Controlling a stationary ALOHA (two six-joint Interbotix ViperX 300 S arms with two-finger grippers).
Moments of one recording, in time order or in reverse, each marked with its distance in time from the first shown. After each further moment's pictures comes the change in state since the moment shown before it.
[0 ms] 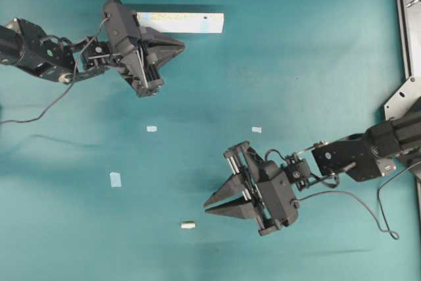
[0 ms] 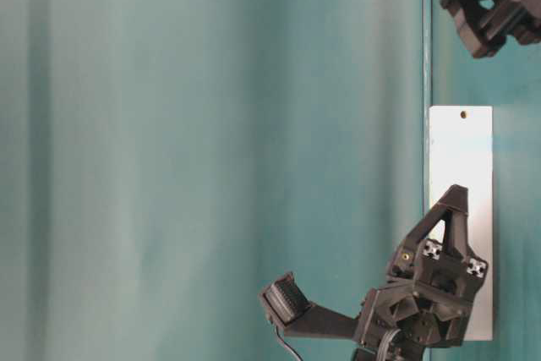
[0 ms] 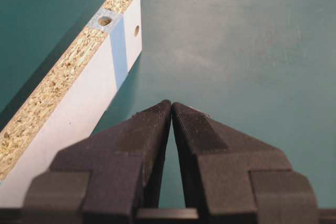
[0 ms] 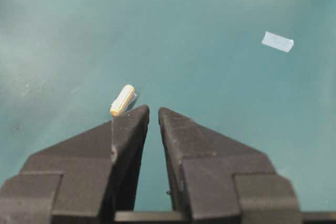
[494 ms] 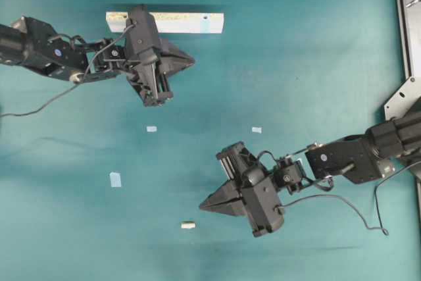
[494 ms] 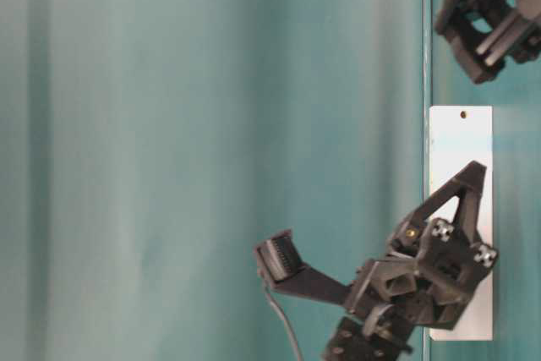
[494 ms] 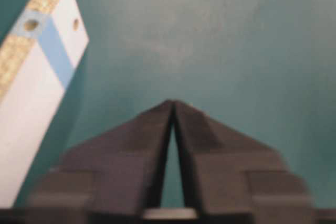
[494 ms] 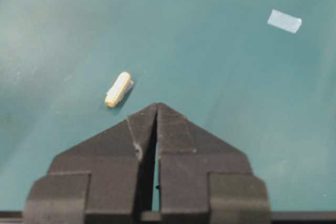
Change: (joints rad) left arm -0.041 -0.058 -0.089 0.041 0.308 0.069; right arm 0.005 -0.044 -0.067 0.000 0.245 0.005
